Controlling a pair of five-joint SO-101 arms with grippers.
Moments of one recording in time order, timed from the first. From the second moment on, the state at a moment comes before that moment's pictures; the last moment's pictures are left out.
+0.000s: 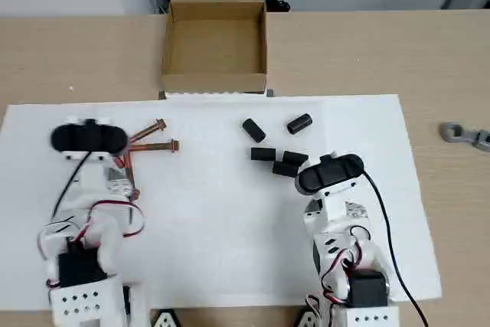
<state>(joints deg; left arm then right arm) -16.4 -75.7 69.7 61.0 -6.0 -6.8 -103.3 88.6 64.8 10.0</state>
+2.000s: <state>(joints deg) -32.6 27.5 -19.8 90.9 25.5 -21.6 -8.1 8.9 88.4 13.1</state>
